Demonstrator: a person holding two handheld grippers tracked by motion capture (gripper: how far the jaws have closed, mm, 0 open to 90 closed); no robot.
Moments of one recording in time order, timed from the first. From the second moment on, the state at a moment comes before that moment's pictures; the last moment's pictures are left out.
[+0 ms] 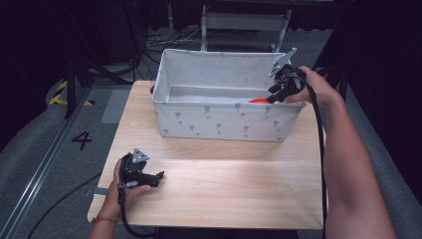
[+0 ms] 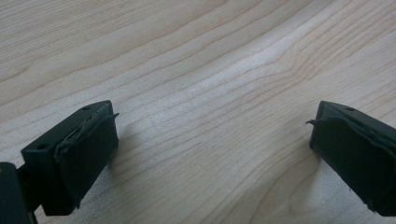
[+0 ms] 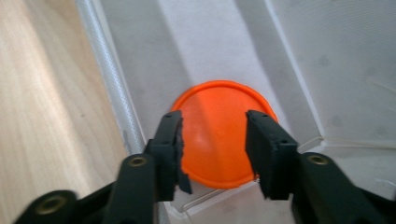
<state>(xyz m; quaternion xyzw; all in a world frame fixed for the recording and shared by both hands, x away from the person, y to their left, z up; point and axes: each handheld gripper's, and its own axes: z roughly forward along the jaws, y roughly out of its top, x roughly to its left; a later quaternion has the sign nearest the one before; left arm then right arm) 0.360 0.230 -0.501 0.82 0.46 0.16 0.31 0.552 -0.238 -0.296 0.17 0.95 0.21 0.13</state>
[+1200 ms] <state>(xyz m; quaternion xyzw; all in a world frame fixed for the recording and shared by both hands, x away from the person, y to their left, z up) 0.360 0.231 -0.500 0.82 0.45 0.15 0.31 0.464 -0.271 -0.273 0.32 0.84 0.32 0.29</state>
